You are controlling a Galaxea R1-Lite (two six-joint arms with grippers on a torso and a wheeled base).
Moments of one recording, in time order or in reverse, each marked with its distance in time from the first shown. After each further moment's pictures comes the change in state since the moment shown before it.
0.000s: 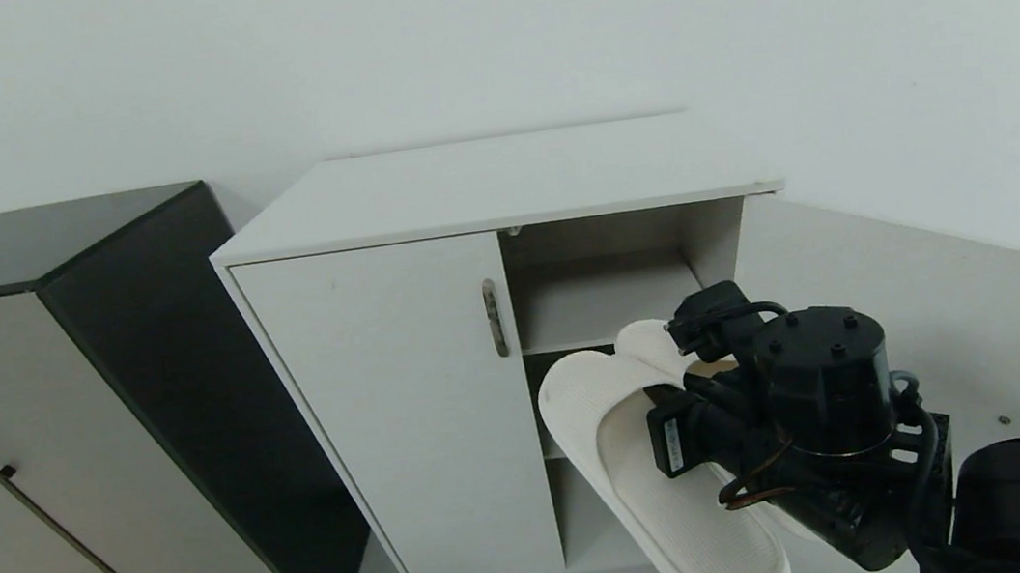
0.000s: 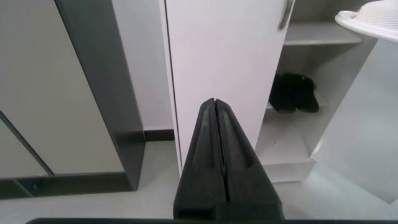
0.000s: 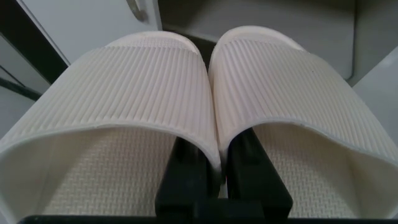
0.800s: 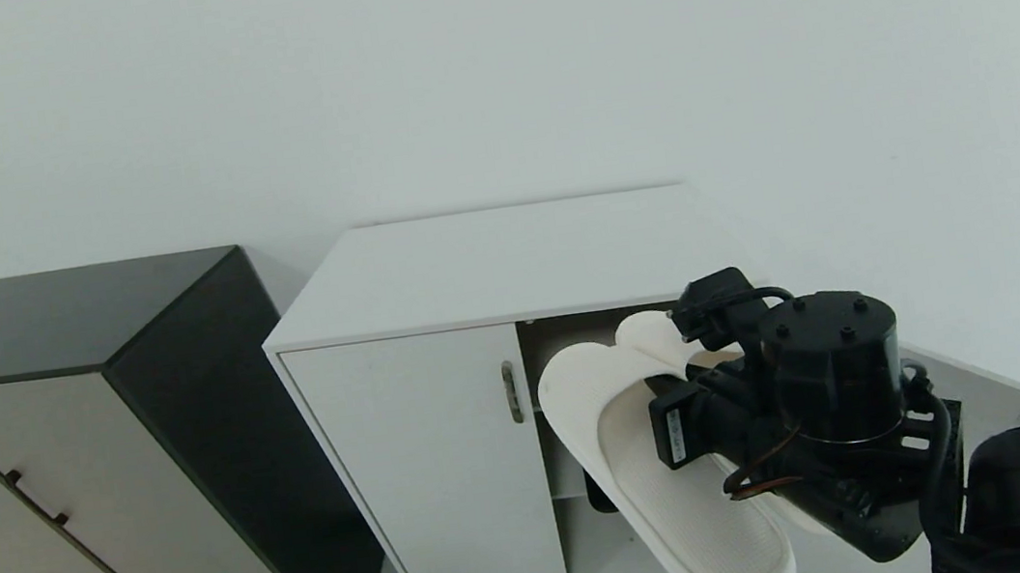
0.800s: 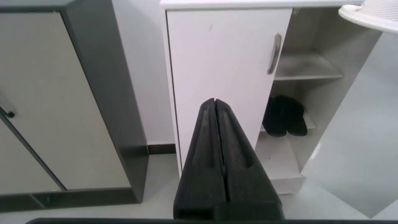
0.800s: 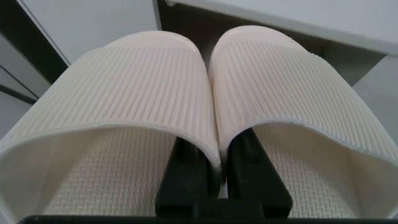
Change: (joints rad) left arm 0.000 0.000 0.000 0.000 0.000 0.000; right arm 0.001 -0.029 -0.022 0.048 -0.001 0.000
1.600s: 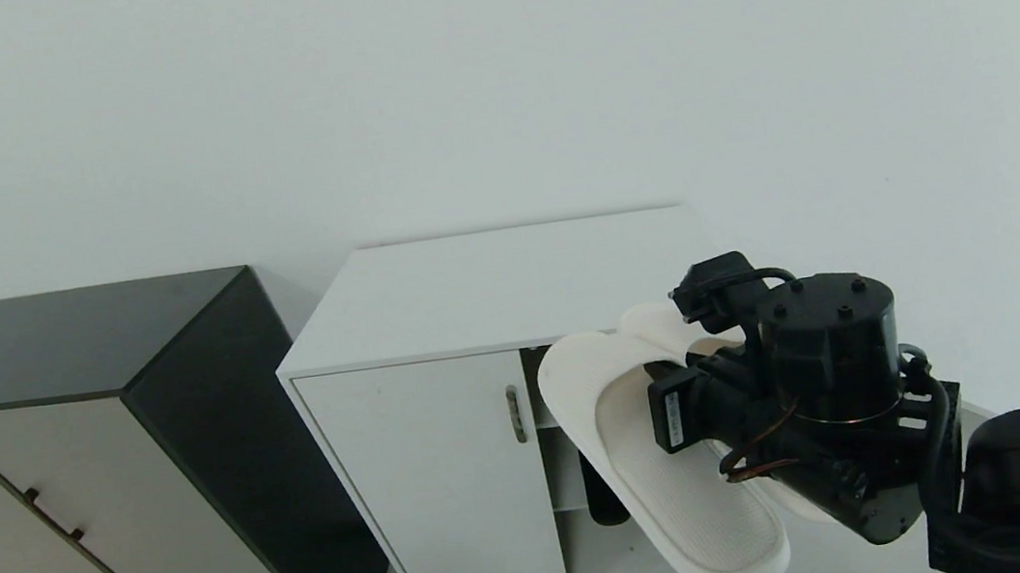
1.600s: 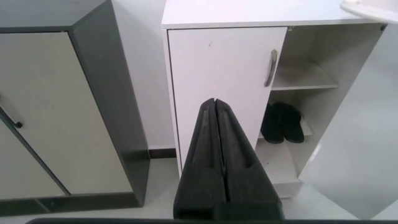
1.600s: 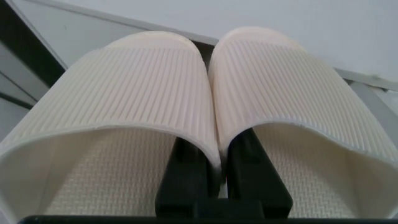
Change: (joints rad) left arm 0.000 0.000 0.000 0.000 0.000 0.000; right arm -0.003 -0.010 -0.040 0.037 -0.003 0.025
